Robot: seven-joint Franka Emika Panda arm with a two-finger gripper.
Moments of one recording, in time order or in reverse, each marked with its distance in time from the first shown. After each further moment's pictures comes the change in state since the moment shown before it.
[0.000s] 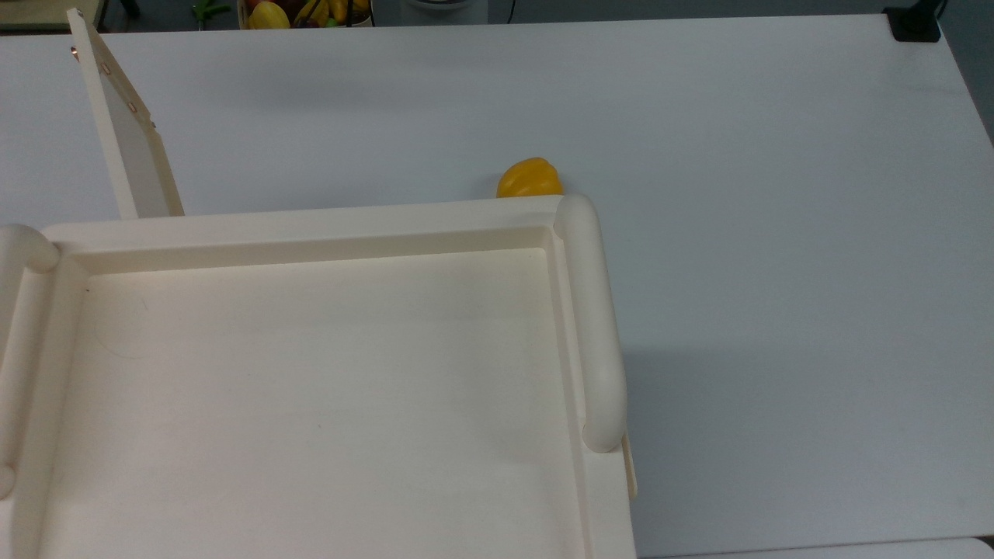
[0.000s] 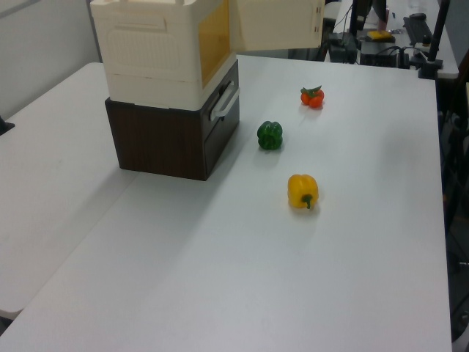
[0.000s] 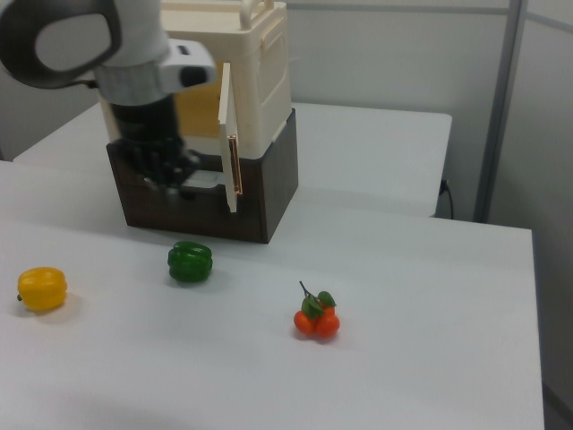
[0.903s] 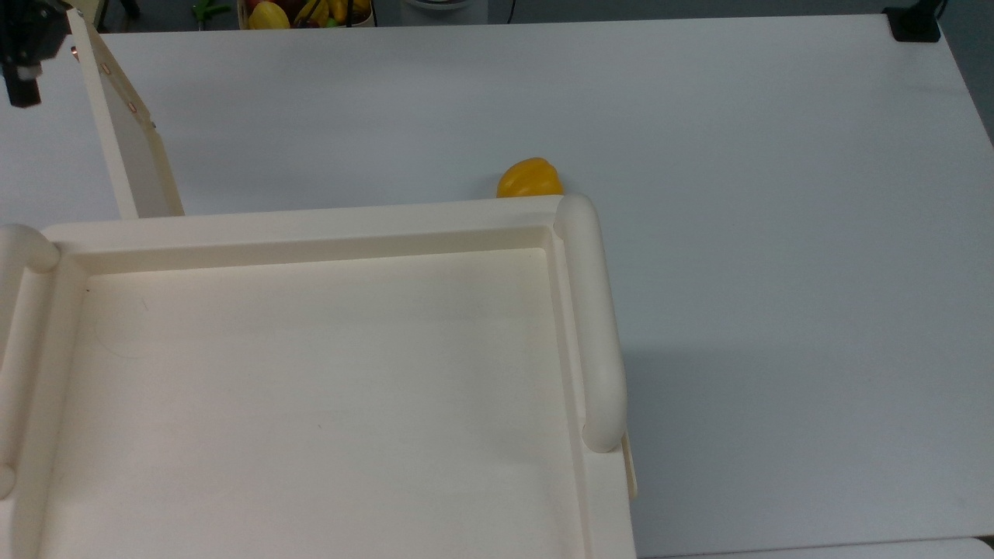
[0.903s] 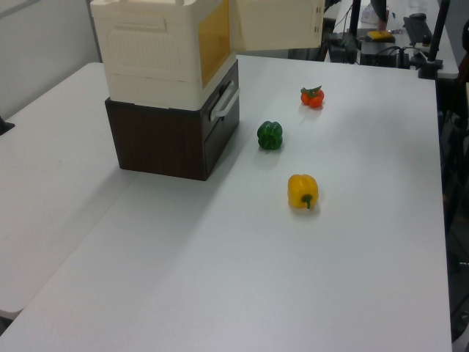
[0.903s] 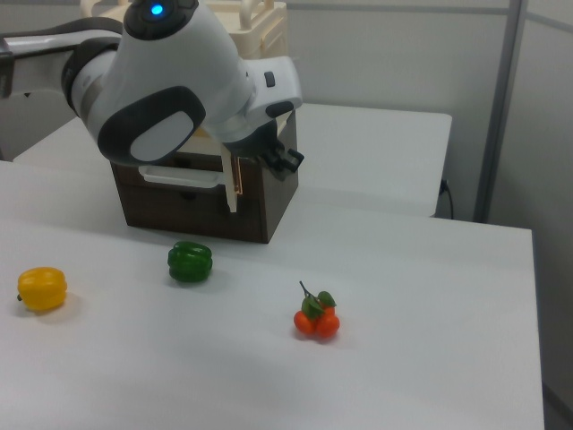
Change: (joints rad) arm -0.029 0.183 -0.059 -0.020 0.268 0.625 -0.002
